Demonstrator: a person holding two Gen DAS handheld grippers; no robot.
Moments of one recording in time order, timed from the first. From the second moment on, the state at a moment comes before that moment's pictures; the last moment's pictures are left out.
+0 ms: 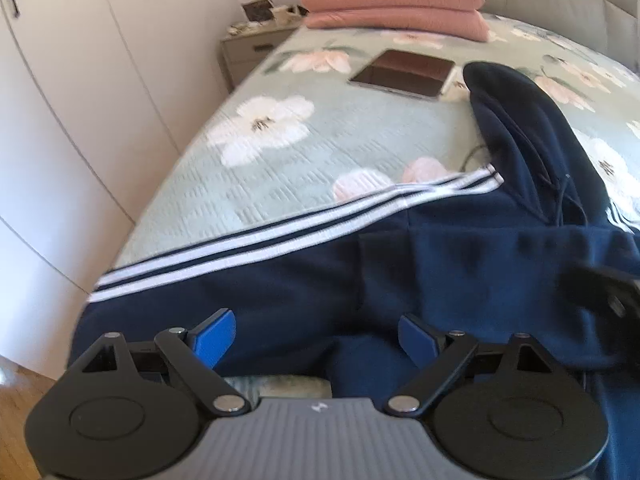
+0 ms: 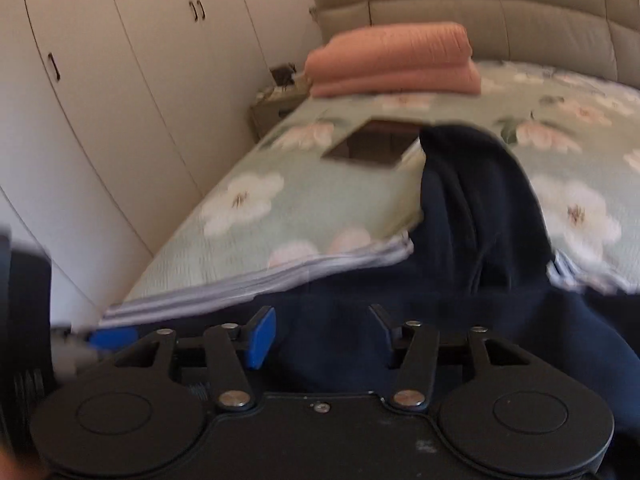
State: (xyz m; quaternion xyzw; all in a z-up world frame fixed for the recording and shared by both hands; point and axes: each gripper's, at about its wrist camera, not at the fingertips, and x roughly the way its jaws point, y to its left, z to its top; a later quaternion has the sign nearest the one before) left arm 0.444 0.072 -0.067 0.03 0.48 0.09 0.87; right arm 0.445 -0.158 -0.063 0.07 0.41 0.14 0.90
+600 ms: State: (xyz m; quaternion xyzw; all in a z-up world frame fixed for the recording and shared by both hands) left arm 0.508 0.081 -0.120 -0.10 0.50 -0.01 0.86; right arm 0.418 -0.244 -0.124 0.04 0.49 -0.06 0.87
